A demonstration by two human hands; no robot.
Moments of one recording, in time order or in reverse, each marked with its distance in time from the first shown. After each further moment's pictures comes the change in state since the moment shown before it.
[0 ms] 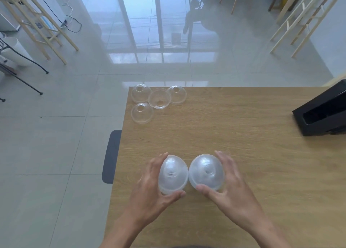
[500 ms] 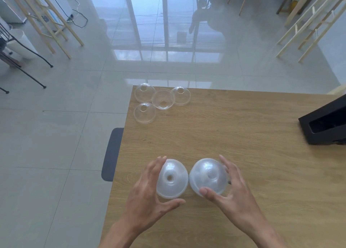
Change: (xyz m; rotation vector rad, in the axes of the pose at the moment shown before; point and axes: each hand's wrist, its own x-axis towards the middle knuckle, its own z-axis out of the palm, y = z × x) left_hand -0.006 -0.006 0.001 0.065 0.061 0.066; right_hand 0.009 0.013 0.000 0.143 0.027 0.021
